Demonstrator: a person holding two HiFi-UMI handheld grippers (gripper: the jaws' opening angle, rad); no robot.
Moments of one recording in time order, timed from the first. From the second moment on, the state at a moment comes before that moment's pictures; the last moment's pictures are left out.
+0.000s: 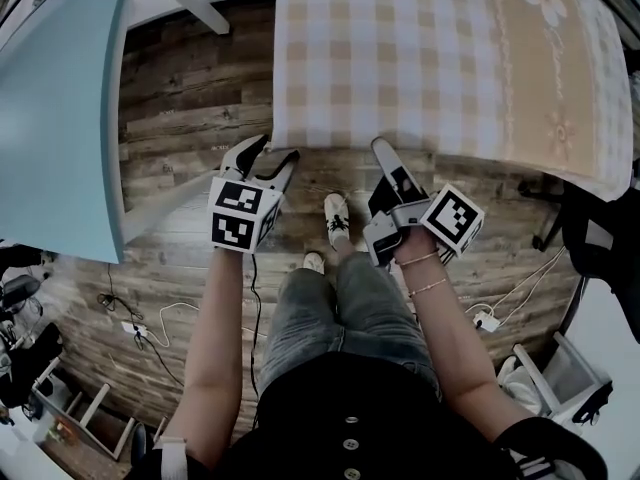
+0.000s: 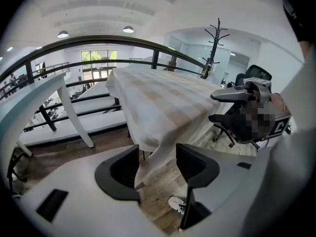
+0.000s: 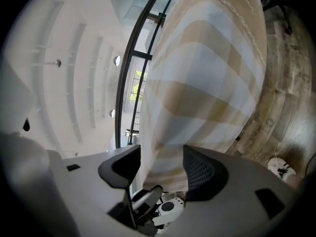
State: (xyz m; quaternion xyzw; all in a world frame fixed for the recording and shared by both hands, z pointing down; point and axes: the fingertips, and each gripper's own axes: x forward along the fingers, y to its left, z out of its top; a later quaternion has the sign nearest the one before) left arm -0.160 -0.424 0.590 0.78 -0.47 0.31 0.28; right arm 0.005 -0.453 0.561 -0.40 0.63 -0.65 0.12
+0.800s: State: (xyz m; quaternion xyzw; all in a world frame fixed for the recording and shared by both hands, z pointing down) left arm -0.154 -0.406 0.594 0.78 -0.44 0.34 0.28; right arm 0.000 -0.456 0.569 -0.39 0.59 -0.70 0.13
